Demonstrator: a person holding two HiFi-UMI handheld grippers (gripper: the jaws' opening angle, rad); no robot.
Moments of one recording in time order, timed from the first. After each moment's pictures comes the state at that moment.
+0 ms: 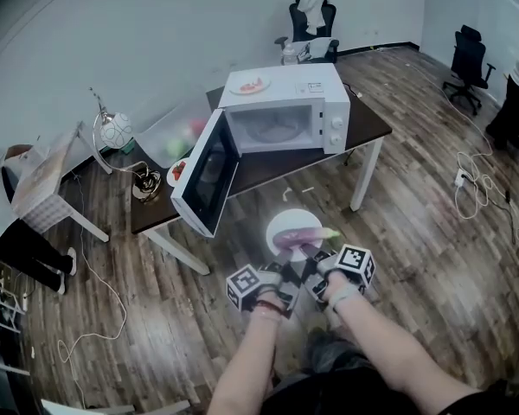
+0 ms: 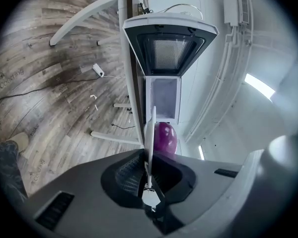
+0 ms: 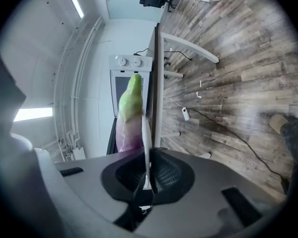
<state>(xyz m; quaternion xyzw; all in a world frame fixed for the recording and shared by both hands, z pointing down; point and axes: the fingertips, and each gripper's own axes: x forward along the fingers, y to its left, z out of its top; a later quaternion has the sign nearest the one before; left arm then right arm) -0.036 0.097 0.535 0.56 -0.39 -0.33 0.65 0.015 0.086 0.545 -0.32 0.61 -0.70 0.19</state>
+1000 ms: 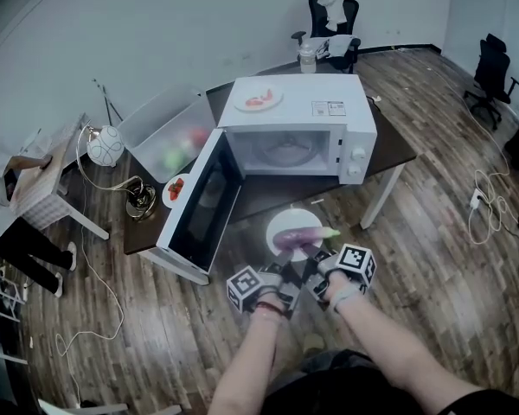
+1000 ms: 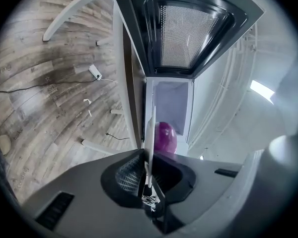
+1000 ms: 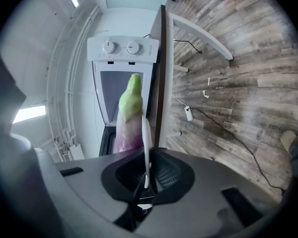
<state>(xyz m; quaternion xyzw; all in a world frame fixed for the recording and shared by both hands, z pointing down) -0.053 -0.052 0.548 0.54 -0.41 -0.36 0.64 -0.004 -0.068 0.557 -0.30 0.62 -0.71 0.15</state>
